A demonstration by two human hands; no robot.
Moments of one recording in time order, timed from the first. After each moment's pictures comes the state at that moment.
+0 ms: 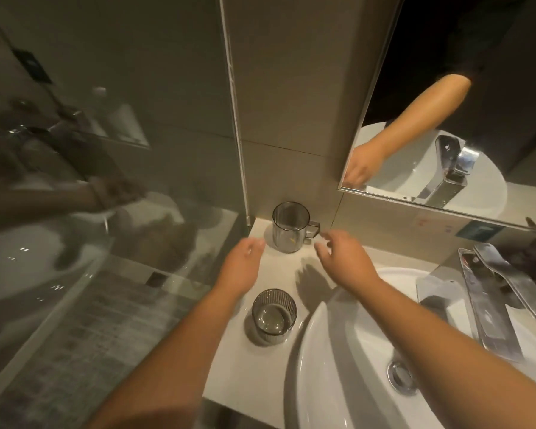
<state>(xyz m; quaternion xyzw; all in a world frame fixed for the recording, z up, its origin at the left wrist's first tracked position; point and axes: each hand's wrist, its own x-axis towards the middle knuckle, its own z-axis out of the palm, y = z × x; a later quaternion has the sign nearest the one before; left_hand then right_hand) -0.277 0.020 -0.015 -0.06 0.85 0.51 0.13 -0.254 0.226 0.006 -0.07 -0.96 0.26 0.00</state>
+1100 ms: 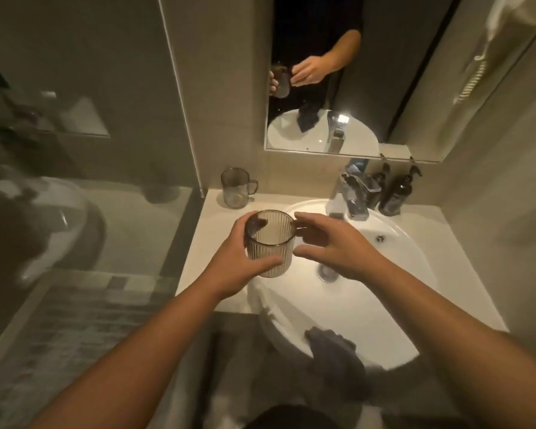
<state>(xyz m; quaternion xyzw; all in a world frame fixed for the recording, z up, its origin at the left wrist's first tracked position) -0.070 0.013 0.084 0.22 0.80 0.53 0.16 0.002 0.215 0.136 -0.03 -0.90 0.43 -0.03</state>
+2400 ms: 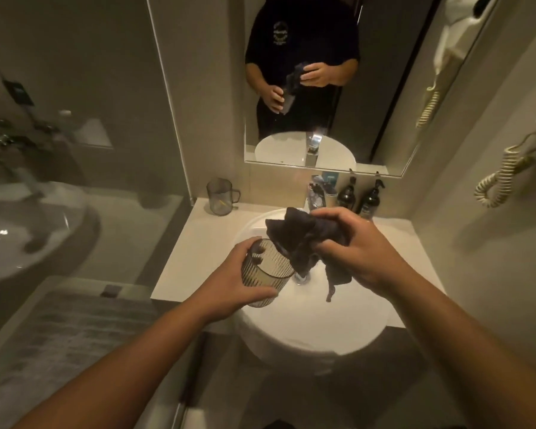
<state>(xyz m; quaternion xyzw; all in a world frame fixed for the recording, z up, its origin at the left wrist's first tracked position) 0.033 0.044 0.099 0.27 0.82 0.48 0.17 0.119 0.265 0.196 0.01 -0.86 0.50 0.08</state>
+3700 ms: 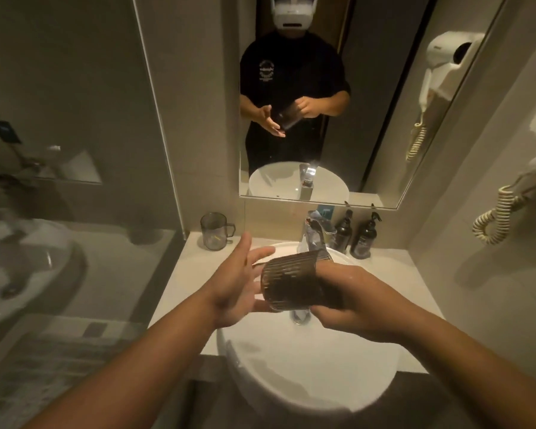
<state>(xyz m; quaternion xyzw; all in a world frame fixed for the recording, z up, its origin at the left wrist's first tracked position) -0.018 0.082 0.162 0.06 0.56 0.70 0.43 0.097 0.267 0.210 0.12 -0.96 0.25 0.01</state>
